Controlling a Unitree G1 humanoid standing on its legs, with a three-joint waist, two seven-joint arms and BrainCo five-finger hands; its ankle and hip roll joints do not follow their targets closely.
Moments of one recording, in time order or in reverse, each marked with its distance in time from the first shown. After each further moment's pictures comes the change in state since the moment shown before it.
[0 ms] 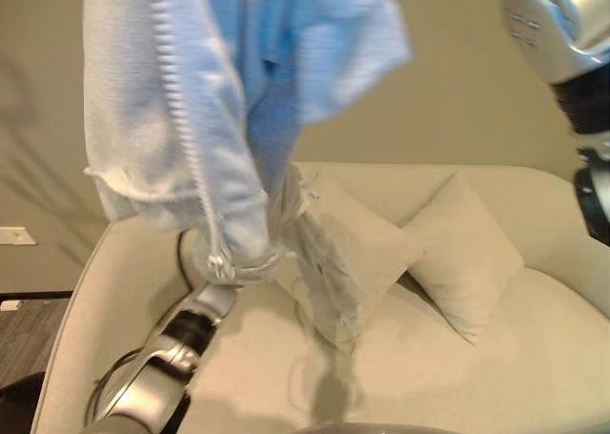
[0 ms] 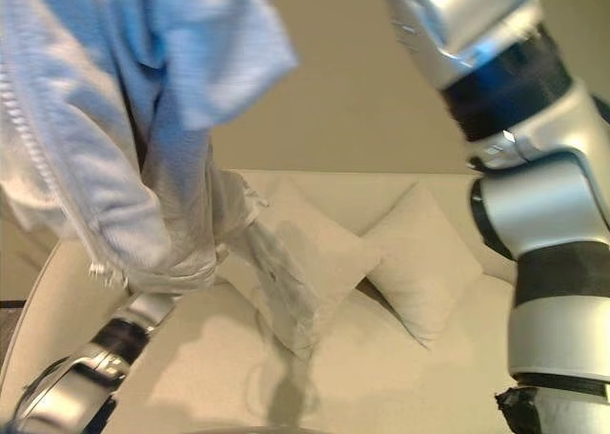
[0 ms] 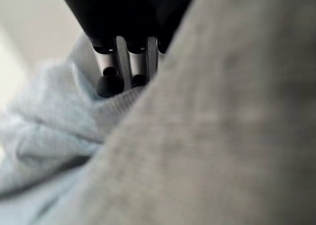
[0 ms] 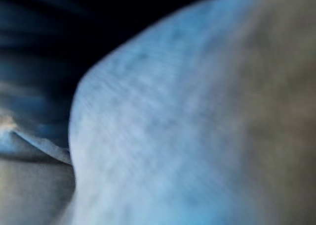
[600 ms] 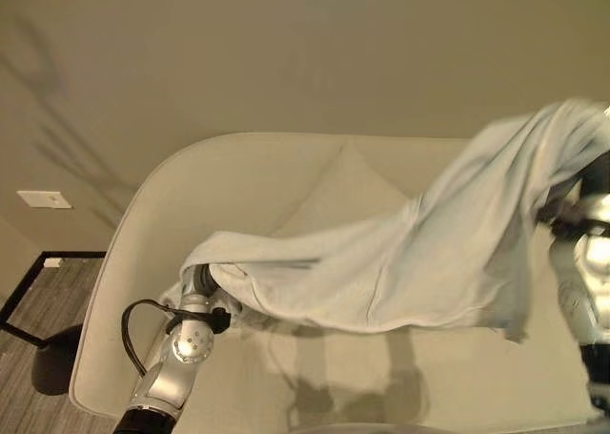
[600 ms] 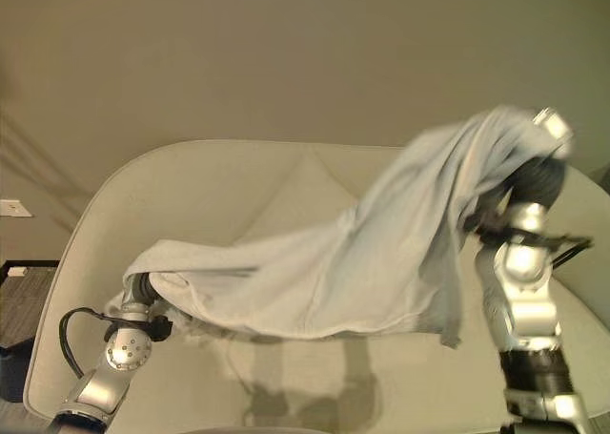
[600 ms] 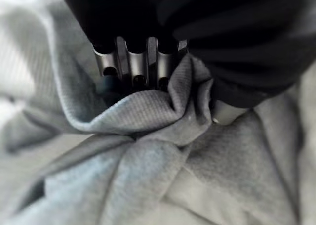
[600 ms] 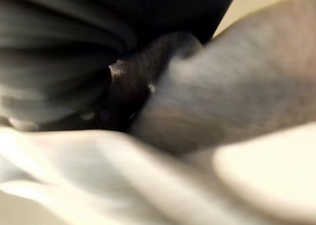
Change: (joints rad) left arm 0.453 -0.037 0.187 -0.251 0.151 -0.003 -0.164; right arm 1.567 0.209 -0.654 -0.379 -0.082 0.089 0.156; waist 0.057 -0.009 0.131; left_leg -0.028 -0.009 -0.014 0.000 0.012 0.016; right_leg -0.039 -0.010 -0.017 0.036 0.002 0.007
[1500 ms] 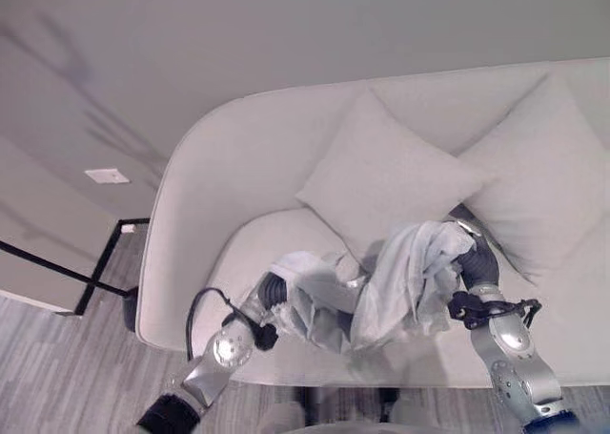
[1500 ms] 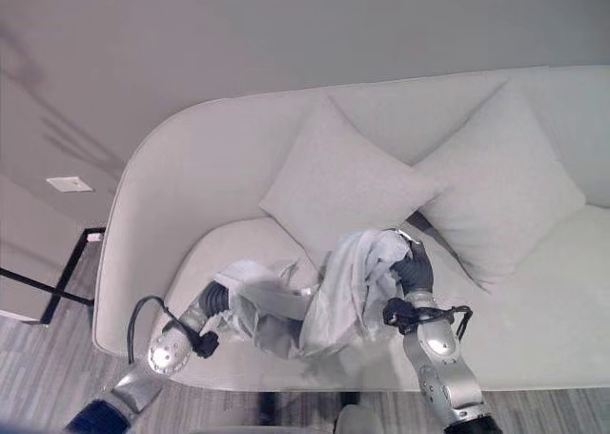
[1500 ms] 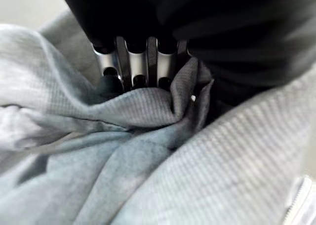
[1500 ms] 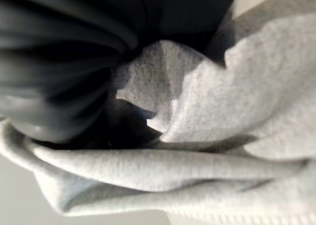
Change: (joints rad) left arm -0.160 0.024 -0.355 0.013 -0.177 -0.074 -0.223; right arm 0.074 0.094 0.278 0.055 0.036 0.042 0.130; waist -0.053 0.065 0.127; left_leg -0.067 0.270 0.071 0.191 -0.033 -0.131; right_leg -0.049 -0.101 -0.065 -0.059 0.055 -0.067
